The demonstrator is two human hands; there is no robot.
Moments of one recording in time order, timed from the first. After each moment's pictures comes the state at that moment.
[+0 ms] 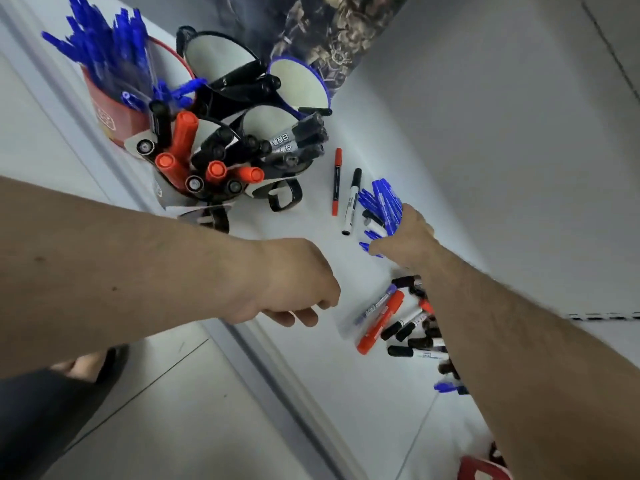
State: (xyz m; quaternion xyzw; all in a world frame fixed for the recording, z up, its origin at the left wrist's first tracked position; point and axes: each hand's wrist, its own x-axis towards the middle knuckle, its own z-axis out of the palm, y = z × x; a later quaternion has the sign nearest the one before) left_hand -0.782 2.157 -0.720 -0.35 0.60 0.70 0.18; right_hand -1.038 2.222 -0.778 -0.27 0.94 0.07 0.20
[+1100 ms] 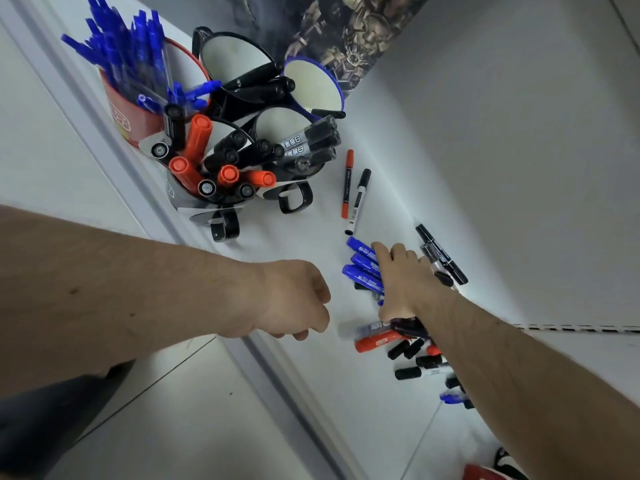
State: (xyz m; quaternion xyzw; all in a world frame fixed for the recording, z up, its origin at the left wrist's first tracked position) left_hand -0.777 2.160 -0.750 -0.32 0.63 0.67 0.22; right_hand -1.019 2.261 -0.795 -0.52 0.75 0.38 0.15
